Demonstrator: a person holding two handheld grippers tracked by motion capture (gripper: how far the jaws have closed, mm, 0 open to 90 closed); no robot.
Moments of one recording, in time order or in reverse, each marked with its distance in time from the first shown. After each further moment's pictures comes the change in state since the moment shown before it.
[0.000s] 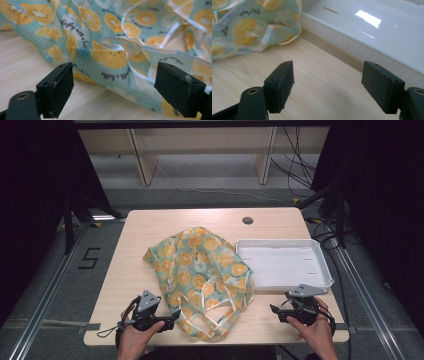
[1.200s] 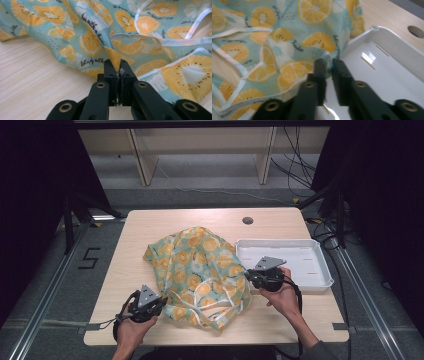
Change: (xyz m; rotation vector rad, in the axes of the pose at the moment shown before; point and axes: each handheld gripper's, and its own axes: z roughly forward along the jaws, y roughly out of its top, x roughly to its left) left arm 0.031 -0.001 0.004 0.045 0.051 0.148; right arm 0.020 0.093 0.066 -0.071 0.052 -0.284
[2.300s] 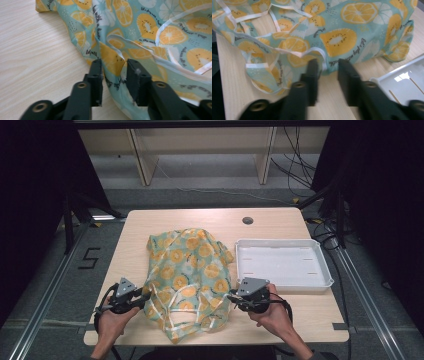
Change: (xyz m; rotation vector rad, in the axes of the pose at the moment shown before) left arm 0.052 -0.015 -0.009 -0.011 0.047 -0.114; right arm 0.070 0.010 -0.017 0.013 0.157 -0.170
